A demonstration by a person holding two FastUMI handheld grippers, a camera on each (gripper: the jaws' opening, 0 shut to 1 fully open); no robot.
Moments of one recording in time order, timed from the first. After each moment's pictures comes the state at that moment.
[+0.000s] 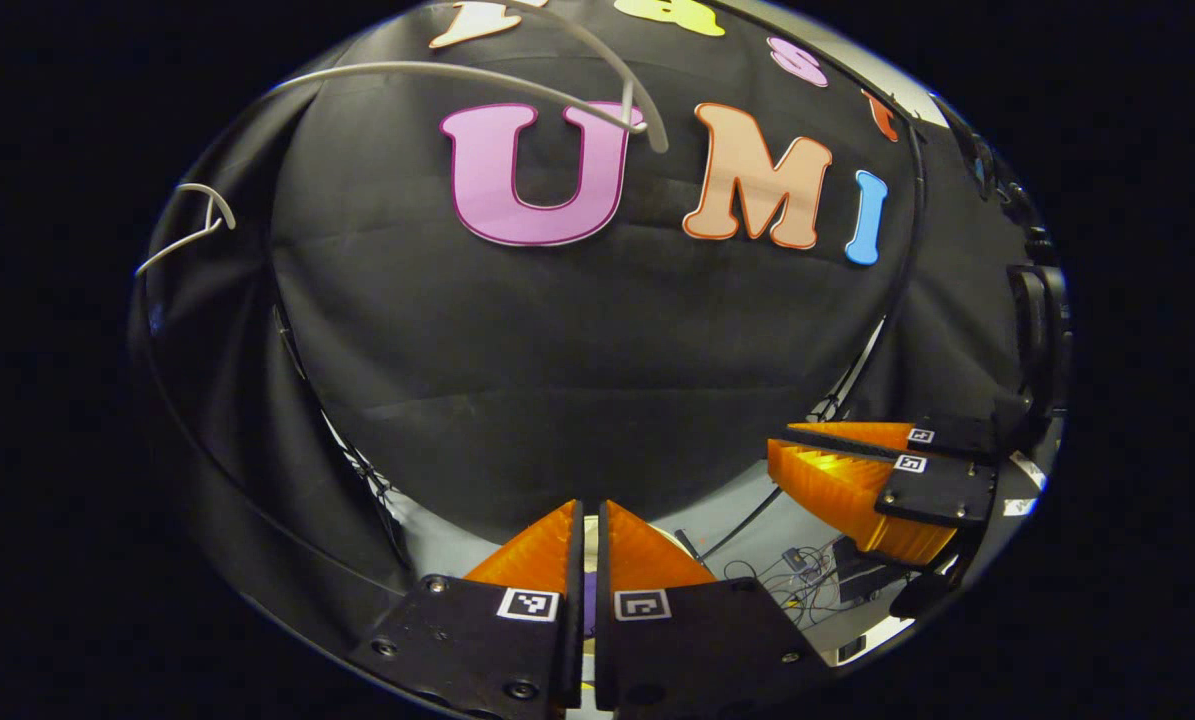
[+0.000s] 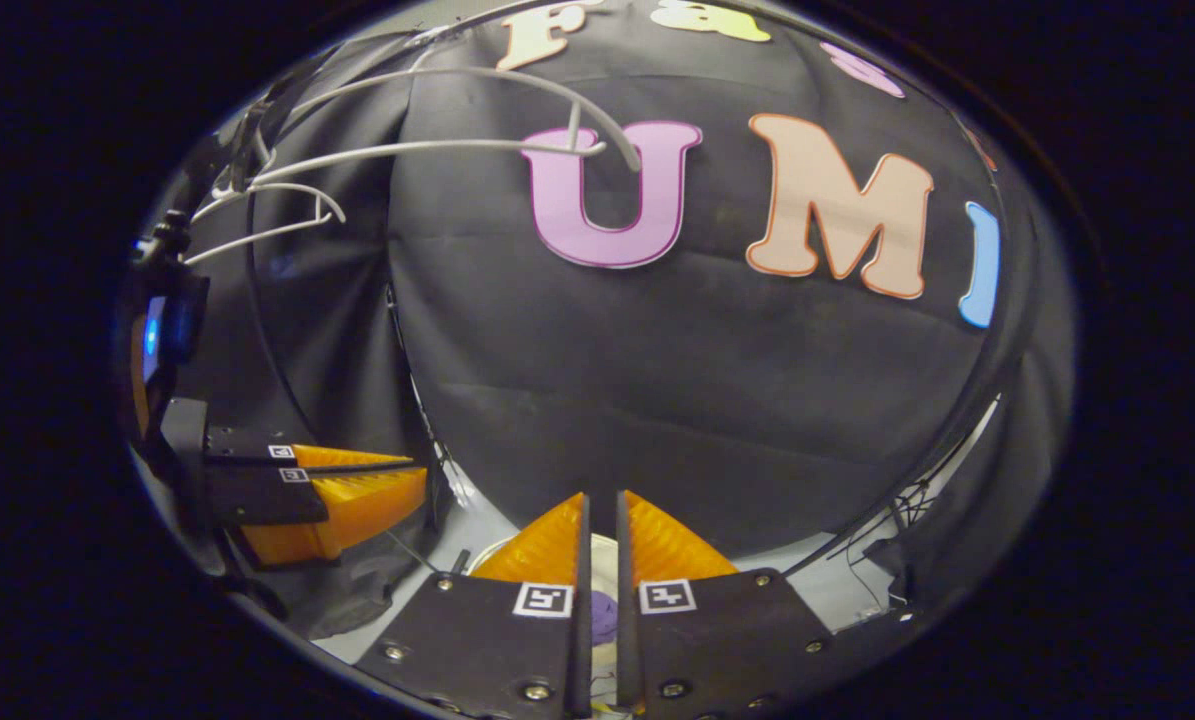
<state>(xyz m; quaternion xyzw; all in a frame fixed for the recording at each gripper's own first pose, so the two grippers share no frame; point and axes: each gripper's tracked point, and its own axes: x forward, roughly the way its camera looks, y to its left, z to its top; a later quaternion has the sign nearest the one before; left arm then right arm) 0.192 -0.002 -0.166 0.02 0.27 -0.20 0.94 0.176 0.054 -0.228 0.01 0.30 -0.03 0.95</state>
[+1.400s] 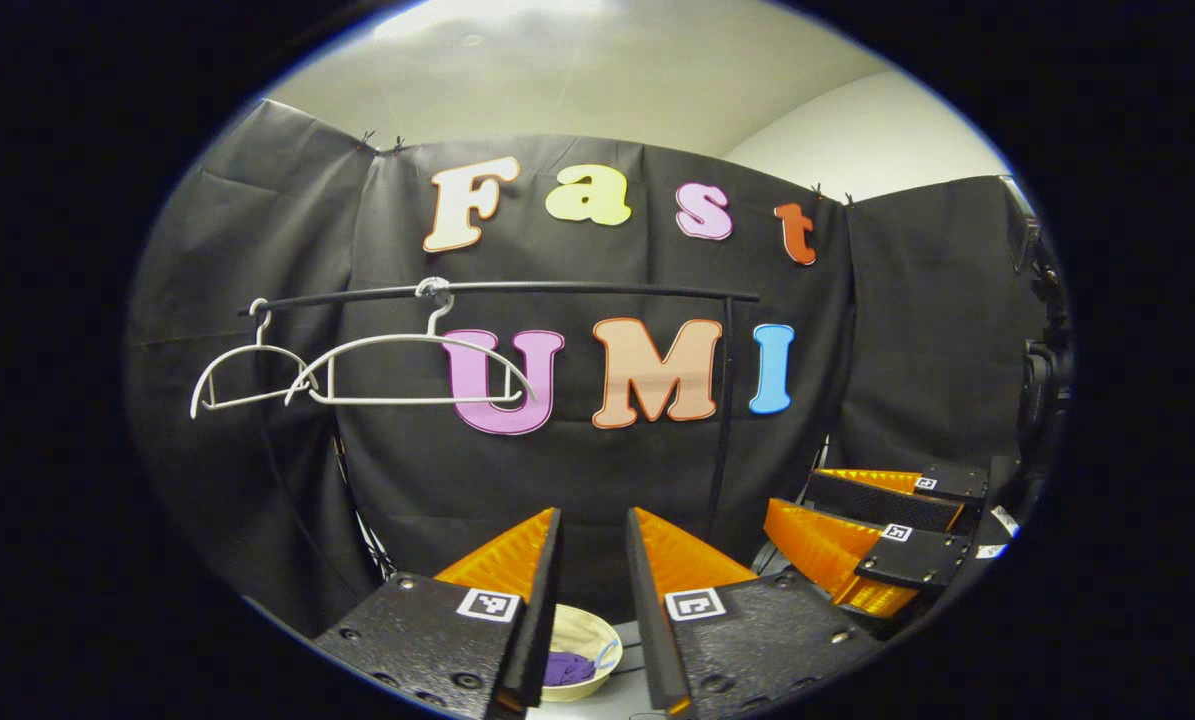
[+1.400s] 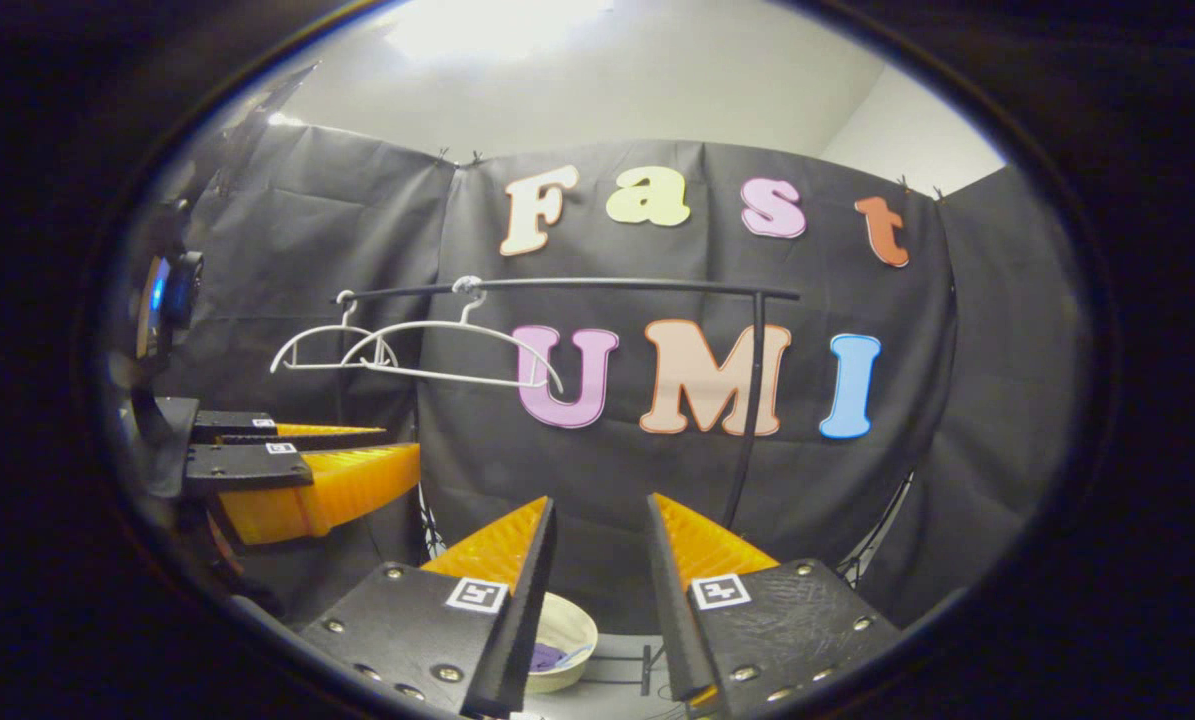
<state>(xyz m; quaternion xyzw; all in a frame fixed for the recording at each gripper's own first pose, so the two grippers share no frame) -0.049 -0.086 0.049 -0.02 0.02 -0.18 0.98 -0.064 -0.033 -0.003 -0.01 0.08 -0.05 1.00</state>
